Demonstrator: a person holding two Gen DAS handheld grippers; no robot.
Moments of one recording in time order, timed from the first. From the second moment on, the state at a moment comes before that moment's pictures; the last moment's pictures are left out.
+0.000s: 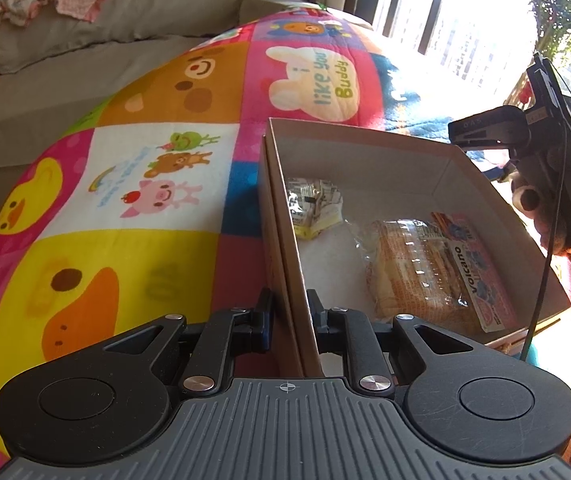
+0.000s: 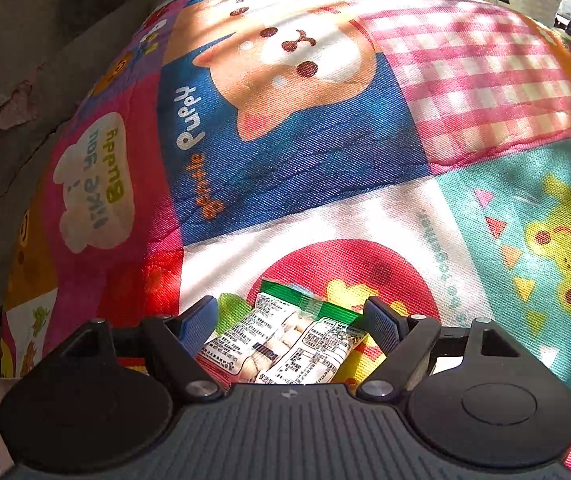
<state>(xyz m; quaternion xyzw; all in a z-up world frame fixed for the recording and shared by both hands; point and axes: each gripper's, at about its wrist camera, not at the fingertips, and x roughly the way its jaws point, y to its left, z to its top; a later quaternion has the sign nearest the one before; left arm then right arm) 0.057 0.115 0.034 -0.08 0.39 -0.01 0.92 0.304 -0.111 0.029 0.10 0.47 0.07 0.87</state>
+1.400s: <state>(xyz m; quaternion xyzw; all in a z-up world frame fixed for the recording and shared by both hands) 0.074 0.130 0.031 -0.10 0.38 0.02 0.92 0.188 -0.071 0.043 0.00 0.45 0.14 0.88</state>
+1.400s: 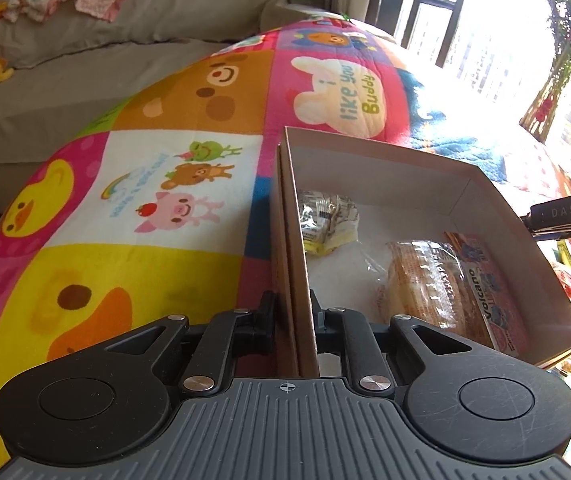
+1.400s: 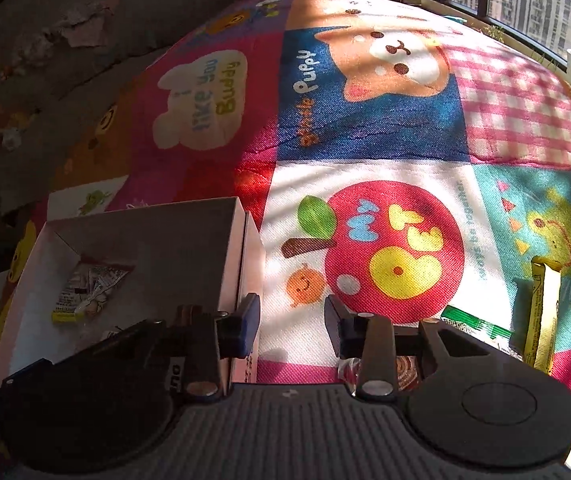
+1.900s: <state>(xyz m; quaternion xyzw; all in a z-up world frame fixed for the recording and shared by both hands) 0.063 0.120 0.026 -0.08 0.37 0.02 0.92 0.123 -0.129 0.028 -0.11 0.48 0.14 0.86</state>
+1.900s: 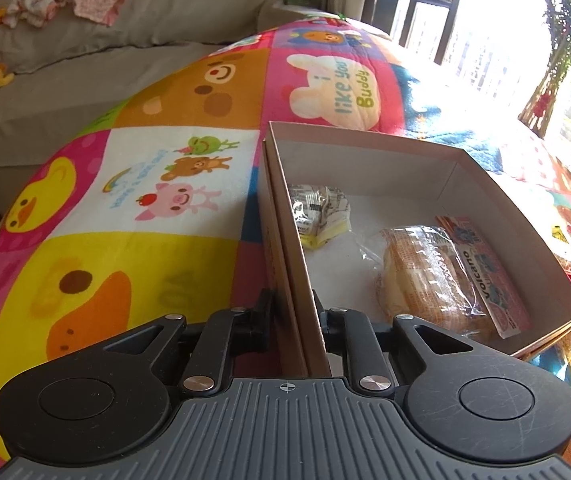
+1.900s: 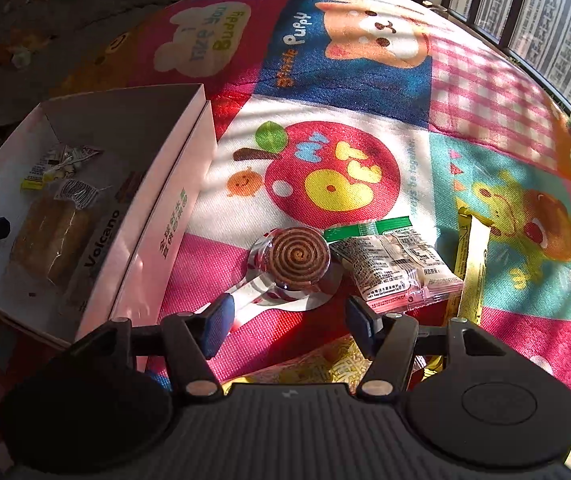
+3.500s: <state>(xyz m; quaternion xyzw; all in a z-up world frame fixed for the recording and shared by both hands) 0.053 0.118 0.025 -0.08 0.37 0.02 0.93 0.034 -0.068 0.120 0.02 0.36 0.25 0.90</state>
